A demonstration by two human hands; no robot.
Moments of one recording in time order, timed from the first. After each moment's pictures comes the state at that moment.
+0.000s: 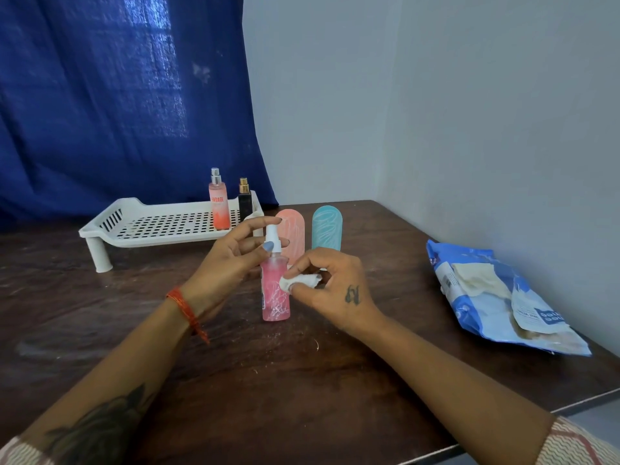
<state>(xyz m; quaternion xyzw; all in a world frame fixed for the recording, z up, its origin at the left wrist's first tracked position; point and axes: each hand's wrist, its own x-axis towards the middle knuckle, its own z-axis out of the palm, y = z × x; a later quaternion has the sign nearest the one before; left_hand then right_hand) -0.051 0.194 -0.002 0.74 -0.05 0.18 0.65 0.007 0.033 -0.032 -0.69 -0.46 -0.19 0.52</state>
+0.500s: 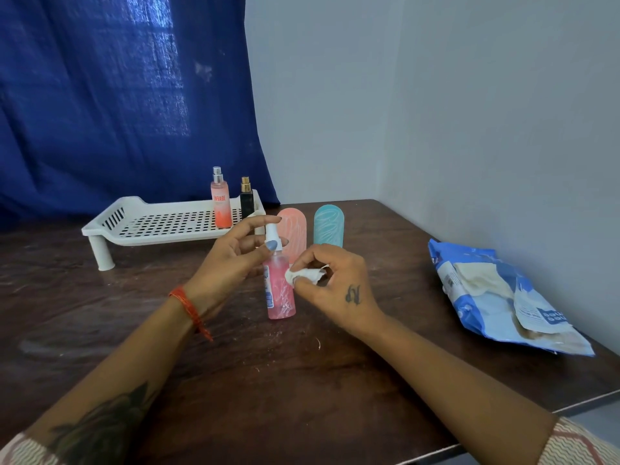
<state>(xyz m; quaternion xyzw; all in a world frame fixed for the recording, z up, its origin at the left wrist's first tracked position) -0.050 0.194 -0.003 0.74 -0.04 0.20 0.64 0.009 0.034 -0.034 -0.70 -0.45 -0.20 0.51</state>
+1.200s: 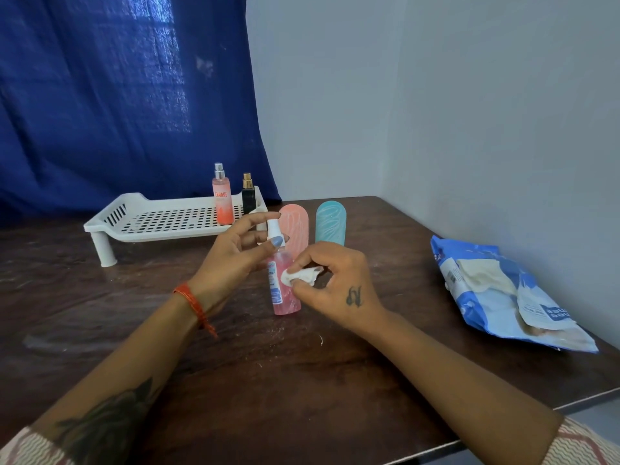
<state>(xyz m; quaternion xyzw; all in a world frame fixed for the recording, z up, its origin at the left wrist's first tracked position) -0.048 0.195 -0.005 0.75 -0.03 0.21 0.62 0.006 0.033 -0.032 -0.70 -0.48 -0.24 0.47</state>
